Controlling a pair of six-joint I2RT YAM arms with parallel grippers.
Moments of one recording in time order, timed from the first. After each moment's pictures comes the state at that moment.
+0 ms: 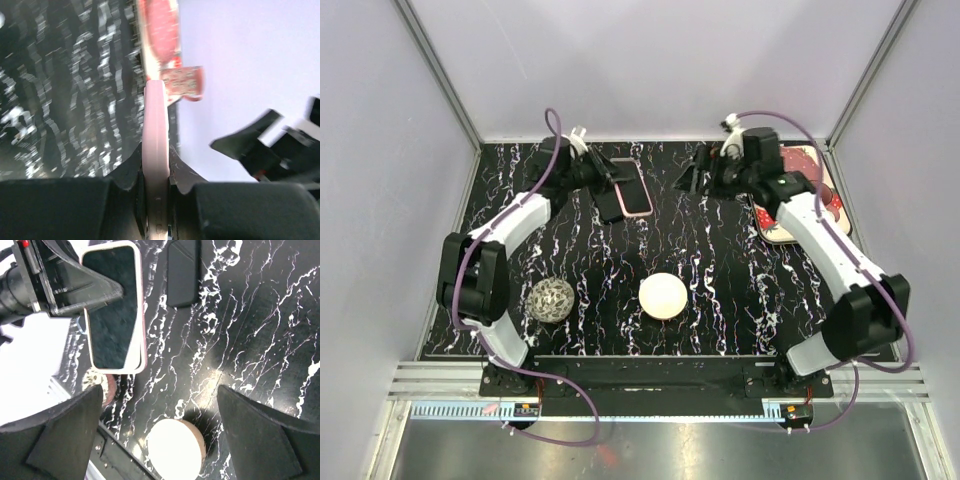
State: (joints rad) left arm -0.29 1.75 1.28 -0.02 0.59 -0.98; right arm 0.37 1.55 1.42 -0.49 -0.41 0.47
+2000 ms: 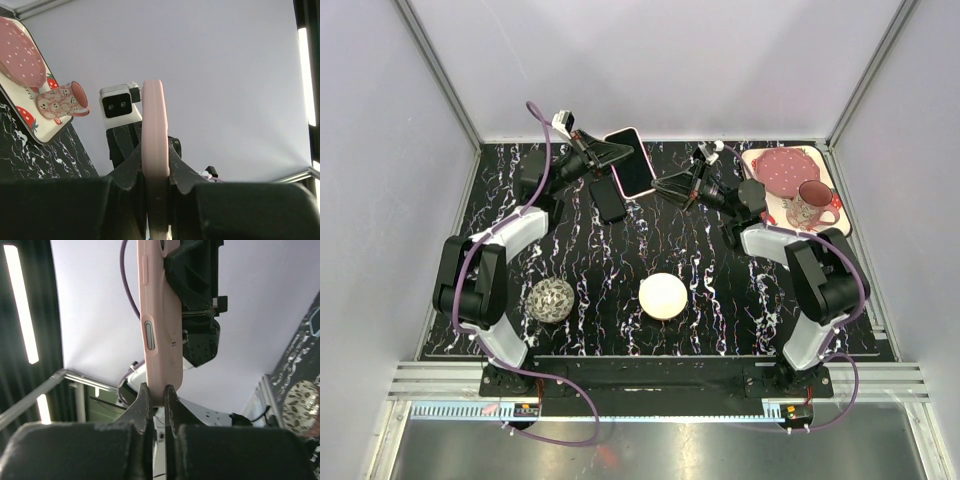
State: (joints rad) left arm -0.25 1.69 1.10 0.96 0.78 -1.57; right arm 0.39 1.74 0.94 1.26 -0.83 1.77
